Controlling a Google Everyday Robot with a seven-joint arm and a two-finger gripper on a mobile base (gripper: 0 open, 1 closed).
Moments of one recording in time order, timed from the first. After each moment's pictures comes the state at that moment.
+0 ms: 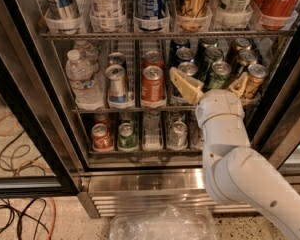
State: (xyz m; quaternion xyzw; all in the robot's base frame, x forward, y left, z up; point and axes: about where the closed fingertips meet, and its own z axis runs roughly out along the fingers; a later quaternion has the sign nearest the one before) arm 0.572 -0.160 0.927 0.03 0.63 0.04 0.77
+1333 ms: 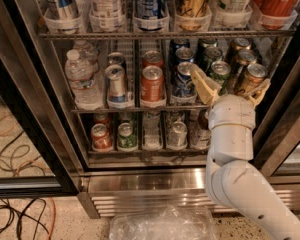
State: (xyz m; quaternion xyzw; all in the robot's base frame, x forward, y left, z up) arm 0.563 -0.211 0.930 0.10 0.55 0.00 0.83
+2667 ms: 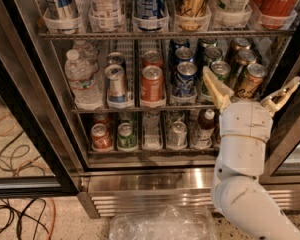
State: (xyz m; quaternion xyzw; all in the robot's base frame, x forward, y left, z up) arm 0.513 -0.233 0.964 0.06 0.49 -0.13 0.86
